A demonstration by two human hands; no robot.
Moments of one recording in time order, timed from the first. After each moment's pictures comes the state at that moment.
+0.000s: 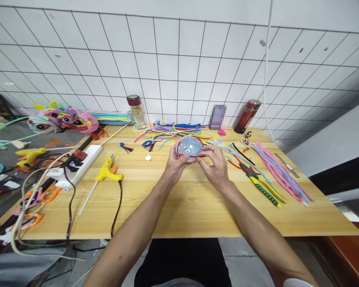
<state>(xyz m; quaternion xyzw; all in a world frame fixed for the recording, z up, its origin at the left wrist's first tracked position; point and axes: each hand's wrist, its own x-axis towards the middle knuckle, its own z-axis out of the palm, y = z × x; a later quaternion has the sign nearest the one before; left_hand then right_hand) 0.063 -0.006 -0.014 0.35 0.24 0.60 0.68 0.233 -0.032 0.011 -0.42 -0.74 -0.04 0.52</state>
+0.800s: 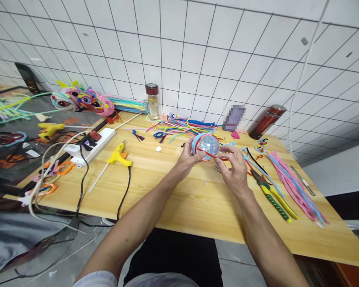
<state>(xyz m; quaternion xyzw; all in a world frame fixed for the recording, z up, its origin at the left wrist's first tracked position) 0.063 -0.006 -0.015 0.40 0.22 0.59 0.67 0.251 -0.036 0.013 -0.41 -0.76 -0.04 0.50</state>
